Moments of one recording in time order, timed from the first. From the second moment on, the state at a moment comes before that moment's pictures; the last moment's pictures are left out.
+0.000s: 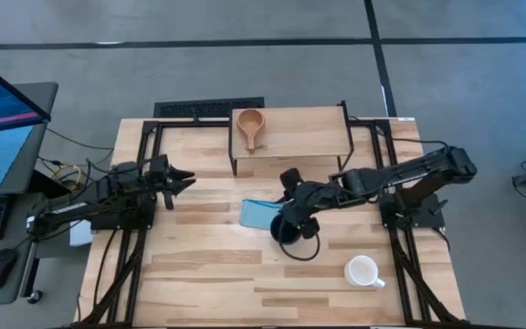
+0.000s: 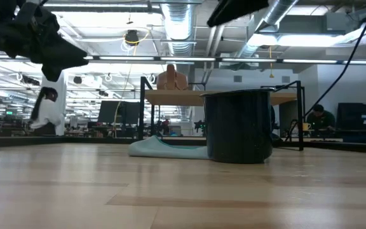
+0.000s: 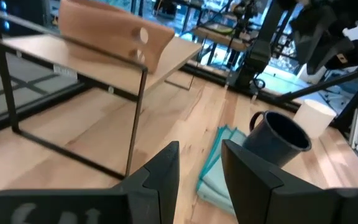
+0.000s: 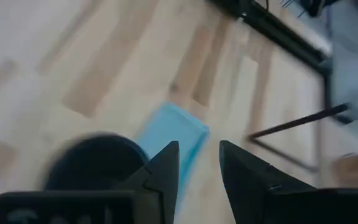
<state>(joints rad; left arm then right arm) 0.29 0.10 0.20 -0.24 0.03 -0.27 0.22 1.49 1.26 -0.54 0.19 -0.46</state>
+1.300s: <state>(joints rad) 0.29 0.10 0.20 -0.32 0.03 -0.30 0.23 1.72 1.26 -0.60 0.21 -0.54</state>
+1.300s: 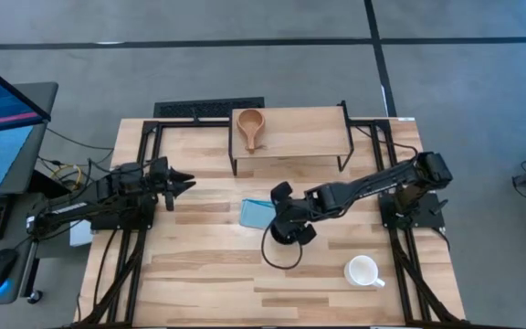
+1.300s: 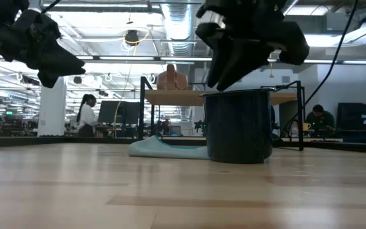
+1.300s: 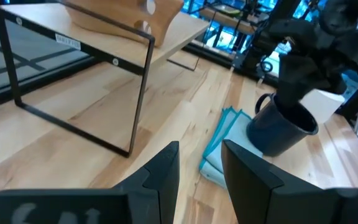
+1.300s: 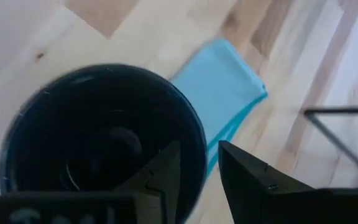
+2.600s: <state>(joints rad) 0.29 0.10 0.20 -0.40 0.03 -0.30 0.18 1.78 1.27 -0.71 0.17 -0.22</state>
